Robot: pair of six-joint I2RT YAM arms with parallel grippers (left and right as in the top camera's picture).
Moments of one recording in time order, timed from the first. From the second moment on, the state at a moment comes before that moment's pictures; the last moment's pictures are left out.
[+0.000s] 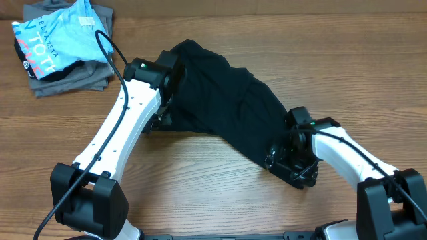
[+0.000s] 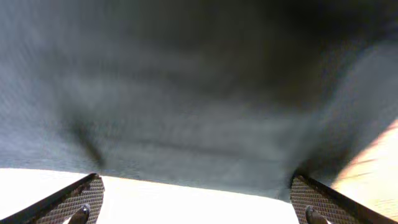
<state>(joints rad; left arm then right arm) -0.32 1.76 1.54 -1.44 -0.39 -0.56 0.24 1.59 0.83 -0.94 -0.20 0.69</state>
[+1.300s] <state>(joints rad) -0.32 1.76 1.52 -1.38 -0.39 -0.56 0.07 1.59 0.84 -0.87 -0.09 0.64</state>
